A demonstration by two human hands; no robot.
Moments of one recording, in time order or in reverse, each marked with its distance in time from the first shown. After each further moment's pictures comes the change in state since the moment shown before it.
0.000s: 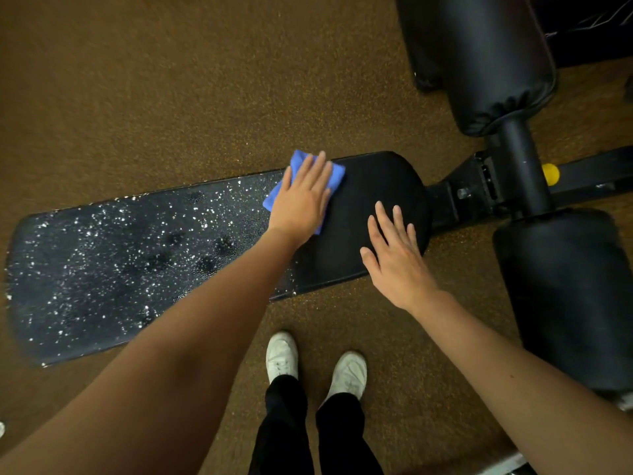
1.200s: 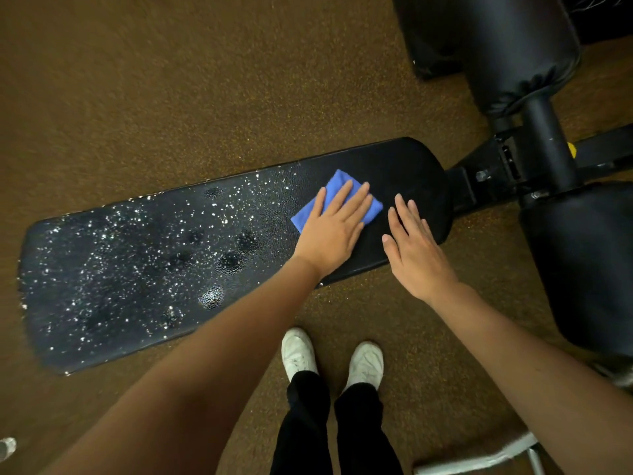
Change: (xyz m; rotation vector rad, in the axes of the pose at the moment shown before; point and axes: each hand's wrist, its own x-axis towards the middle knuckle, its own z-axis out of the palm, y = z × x) left_hand -0.056 0.012 0.010 0.014 -0.016 0.263; right_hand -0.006 -0.024 0.006 0.116 0.039 0.113
